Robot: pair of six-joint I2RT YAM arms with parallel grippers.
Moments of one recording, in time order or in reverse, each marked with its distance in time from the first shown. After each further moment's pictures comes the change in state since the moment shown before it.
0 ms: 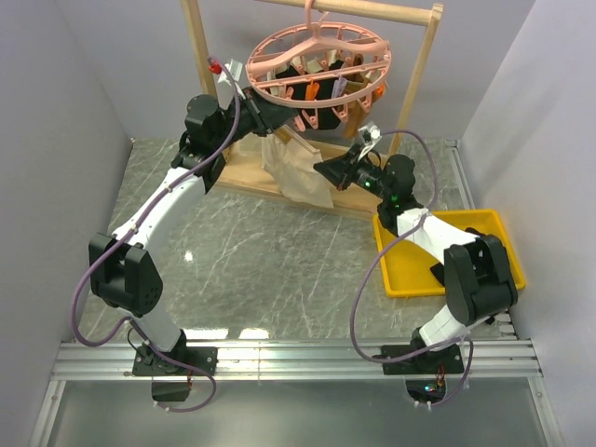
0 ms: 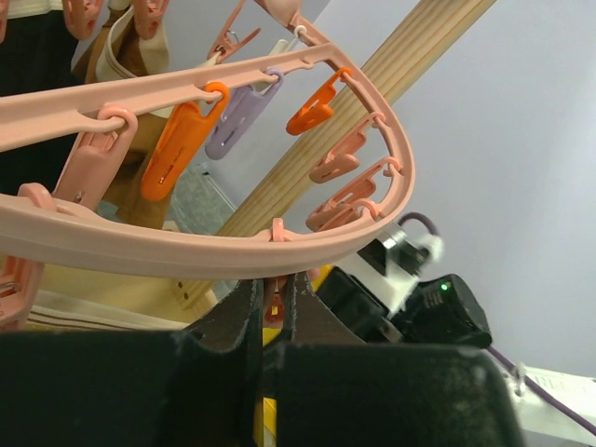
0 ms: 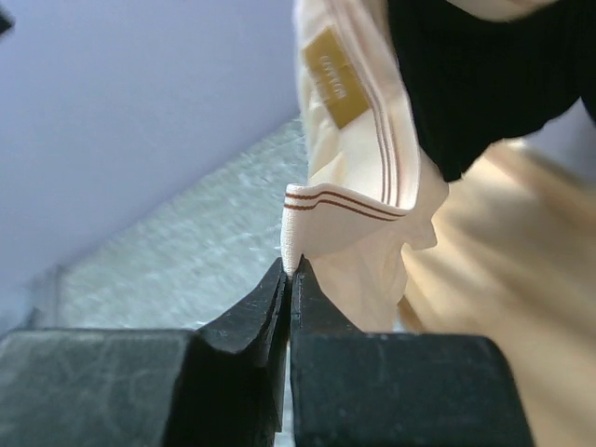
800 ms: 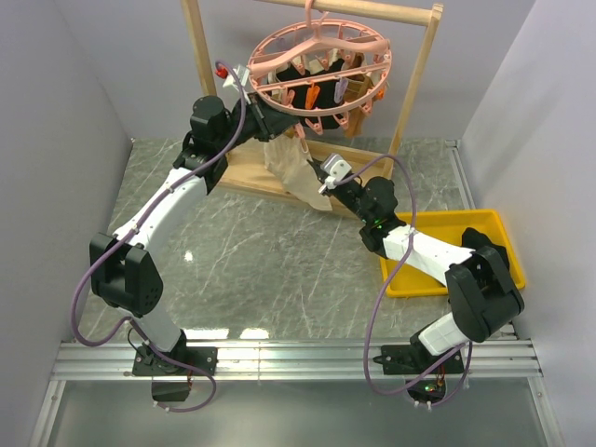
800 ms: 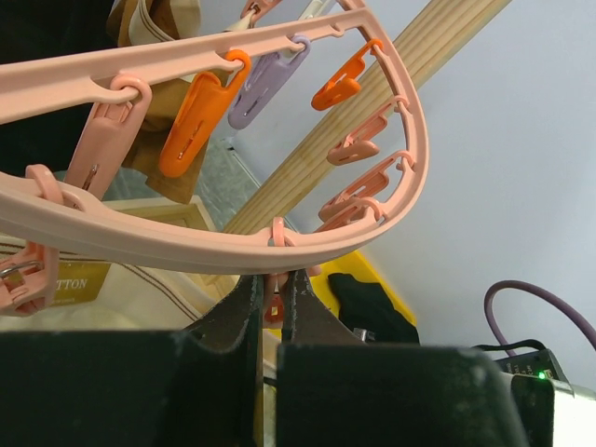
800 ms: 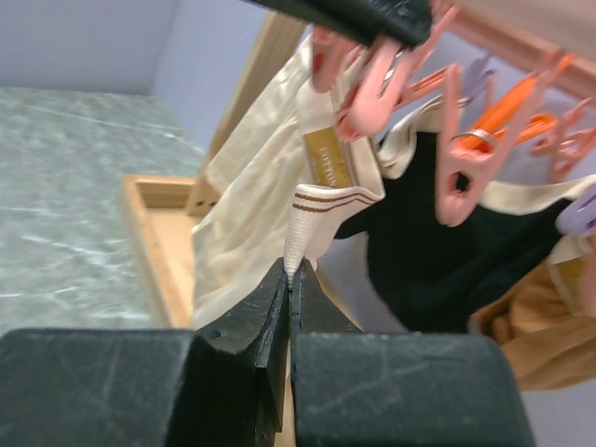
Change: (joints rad) left arm -0.014 0.000 -0.005 -0.092 -0.024 0.076; right arm 0.232 -0.108 -0.121 0.093 0.383 -0.916
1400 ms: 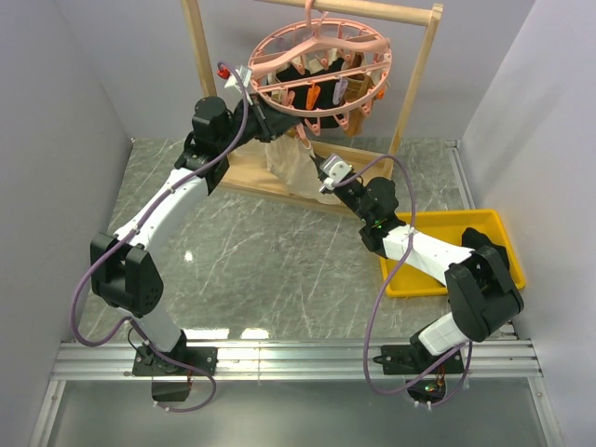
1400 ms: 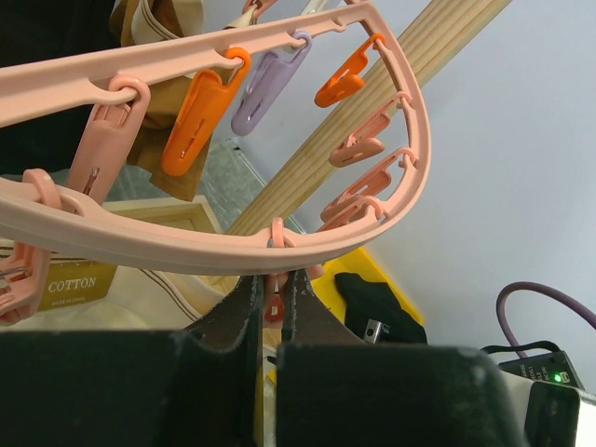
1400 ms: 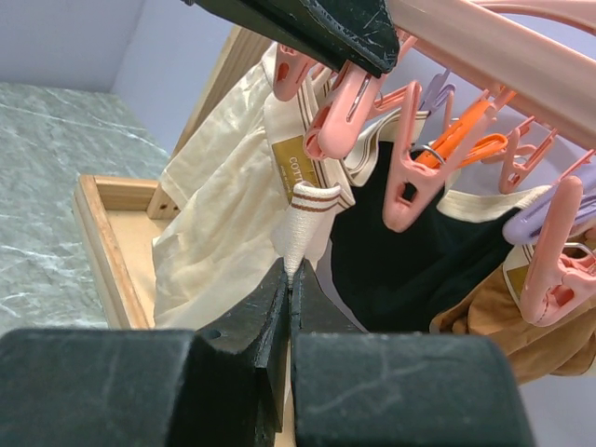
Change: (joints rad) left arm -0.011 0.000 0.000 -0.008 -0.016 0.023; right arm 0.001 0.003 0.002 0.048 0.043 -0.084
